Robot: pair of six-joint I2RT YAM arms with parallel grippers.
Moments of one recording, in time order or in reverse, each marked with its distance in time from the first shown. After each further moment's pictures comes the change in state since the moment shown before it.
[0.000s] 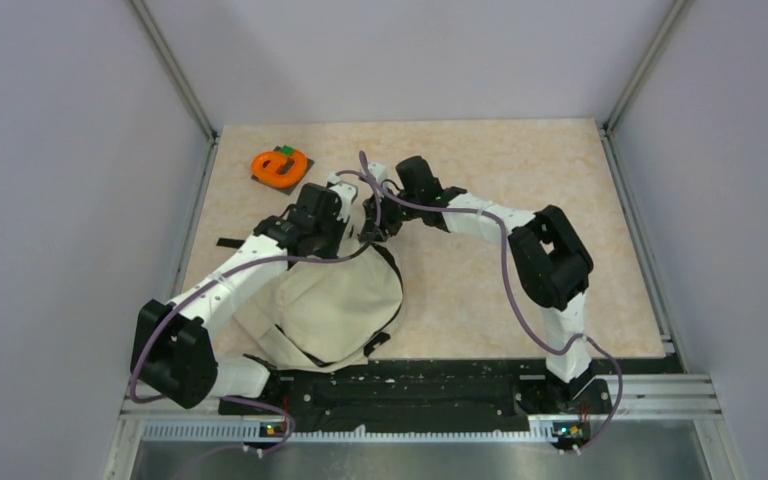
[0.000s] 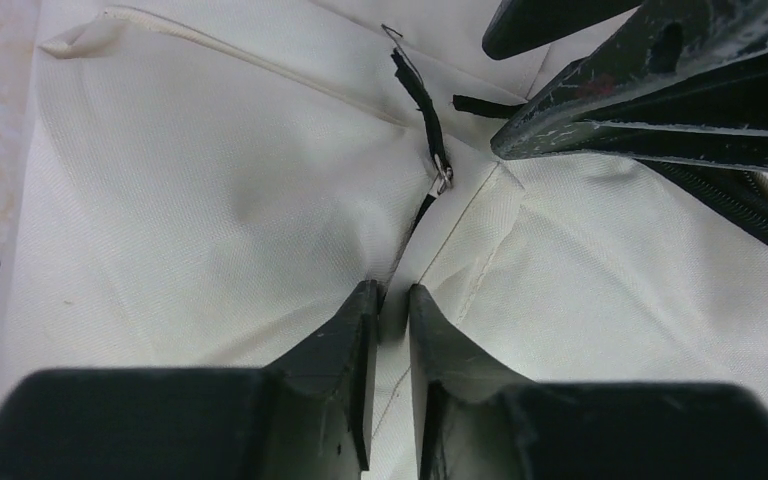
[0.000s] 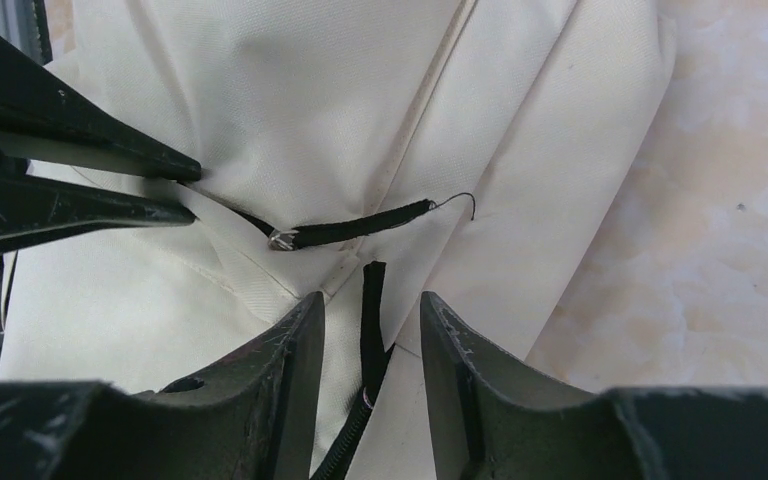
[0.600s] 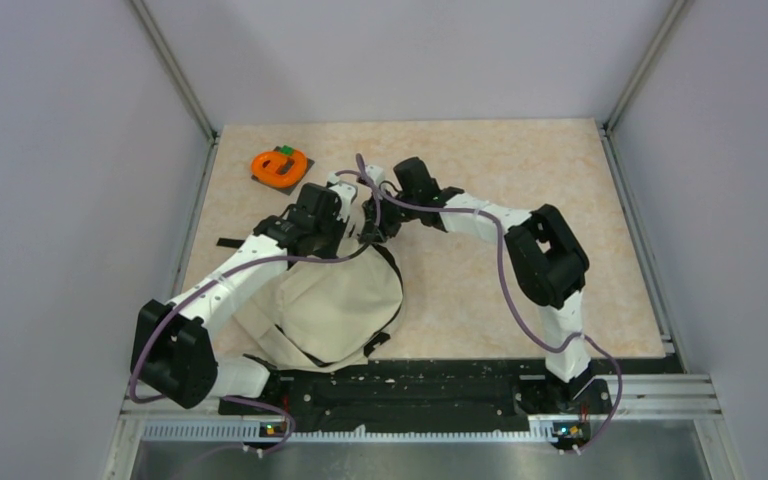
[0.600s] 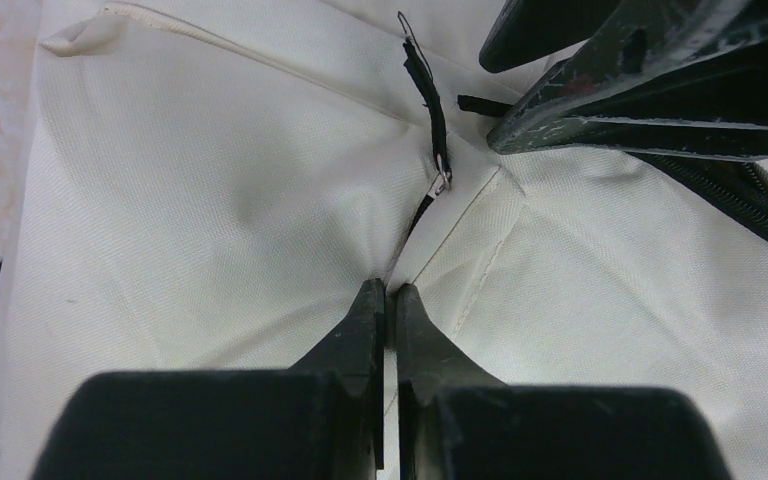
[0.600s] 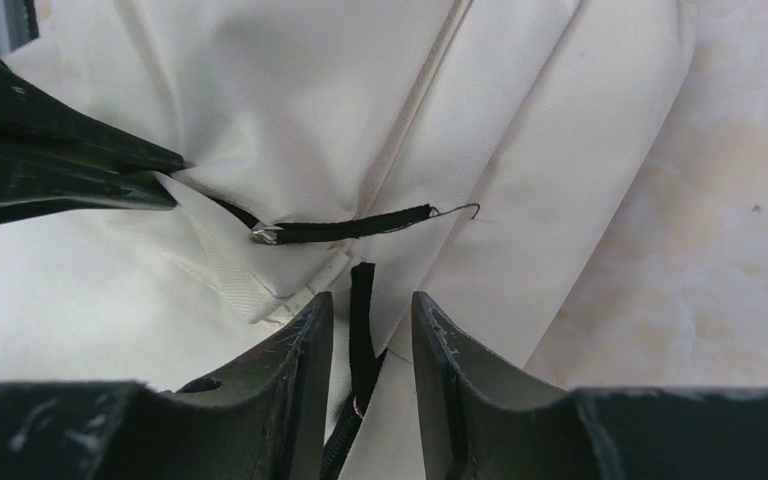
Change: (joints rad) left arm 0.000 0.000 0.002 -0.005 -0.004 0.002; right arm 0.008 0.016 0.013 -0.014 -0.011 -0.021
